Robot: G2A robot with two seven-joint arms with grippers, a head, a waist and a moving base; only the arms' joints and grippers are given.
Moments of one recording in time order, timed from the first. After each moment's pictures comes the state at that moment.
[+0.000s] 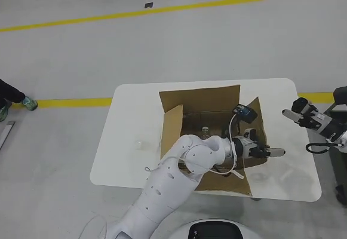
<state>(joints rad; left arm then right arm) 0.71 -1.57 -0.76 -1.37 0.47 -0.19 -0.80 -1.25 -0.93 1.66 -1.50 -0.23 -0.64 0.54</state>
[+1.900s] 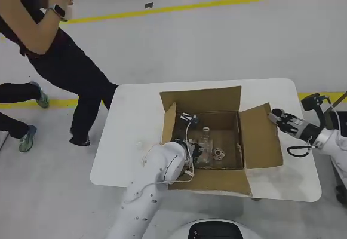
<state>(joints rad) 0.94 -1.43 -1.02 -1.69 1.32 0.00 -1.19 -1.20 -0.94 1.52 -1.46 -0.37 -0.57 0.52</state>
